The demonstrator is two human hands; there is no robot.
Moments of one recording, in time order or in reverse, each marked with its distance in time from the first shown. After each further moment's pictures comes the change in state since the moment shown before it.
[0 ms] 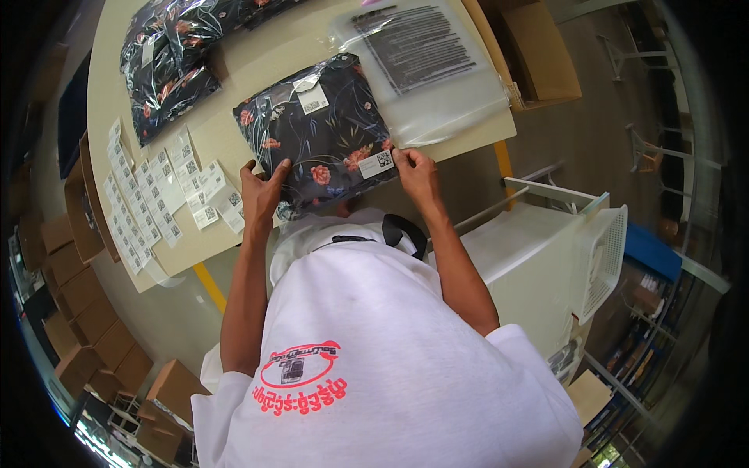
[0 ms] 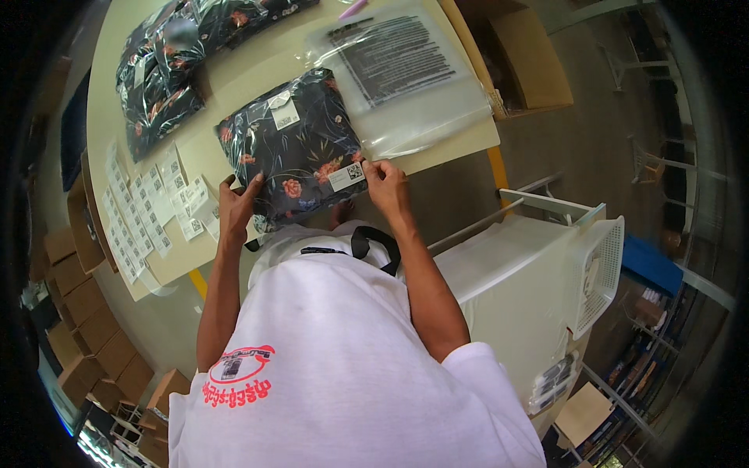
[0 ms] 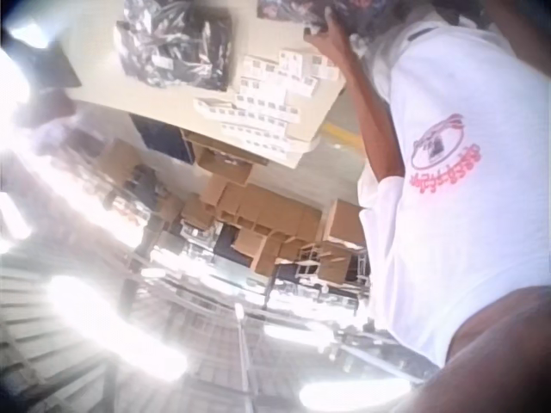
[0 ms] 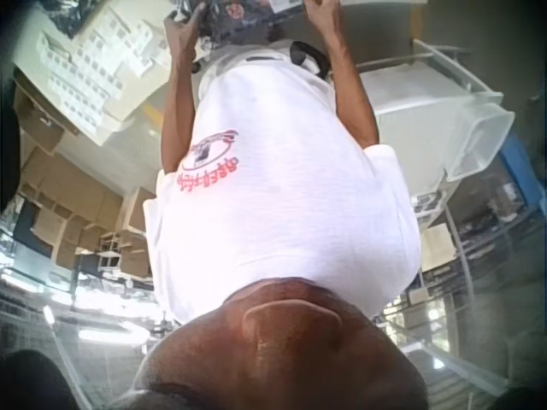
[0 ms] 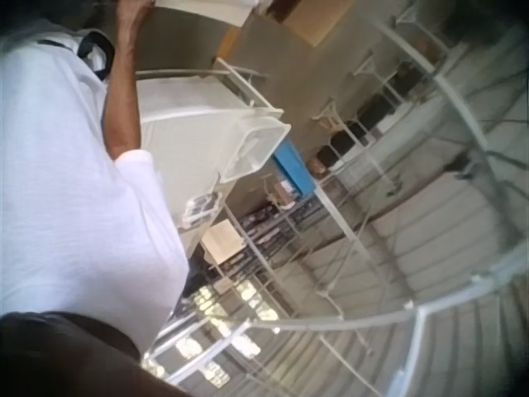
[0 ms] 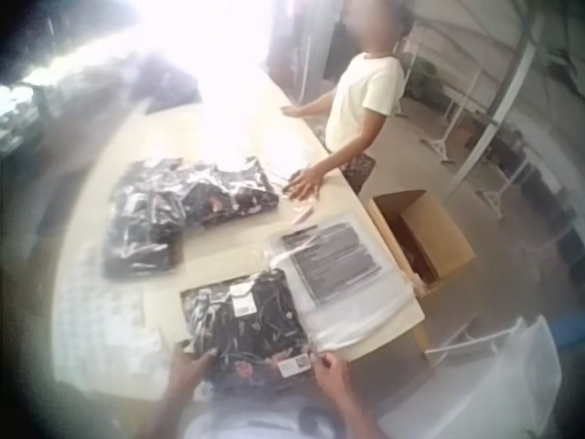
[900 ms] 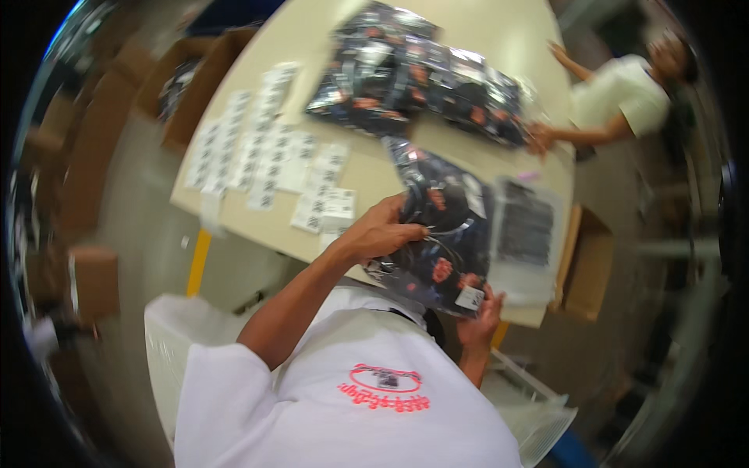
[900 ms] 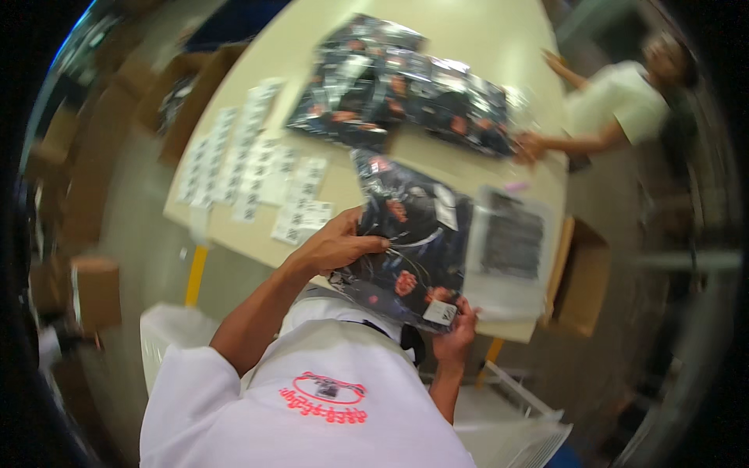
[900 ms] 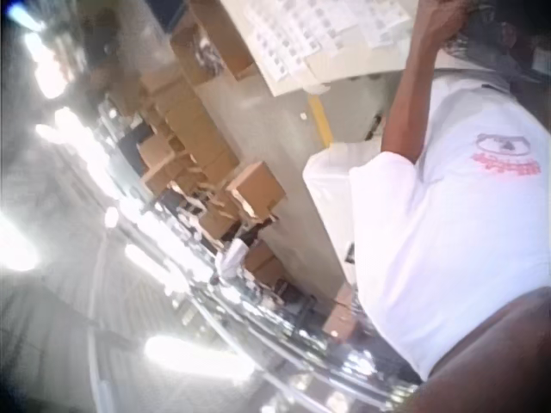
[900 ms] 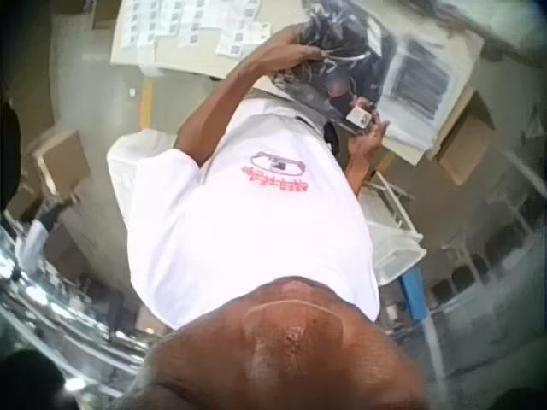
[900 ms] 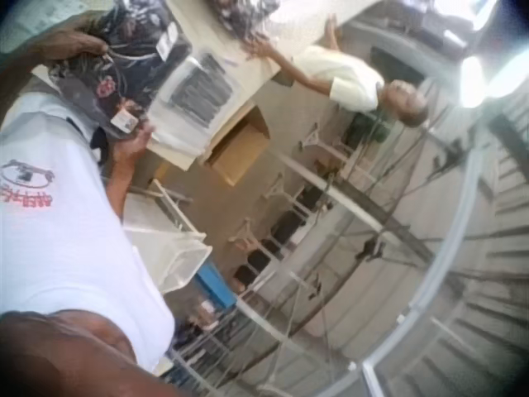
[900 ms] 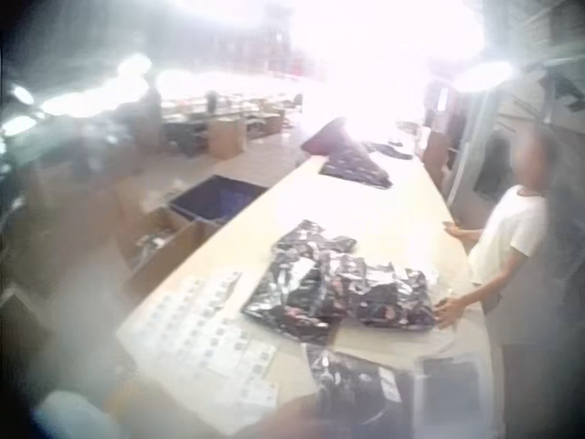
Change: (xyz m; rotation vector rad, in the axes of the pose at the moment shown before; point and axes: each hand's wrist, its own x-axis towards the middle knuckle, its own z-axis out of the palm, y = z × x) left_hand -0.029 0.088 -0.116 -0.679 -0.496 0.280; right_hand -0.030 -0.086 0.004 0.965 -0.398 0.153
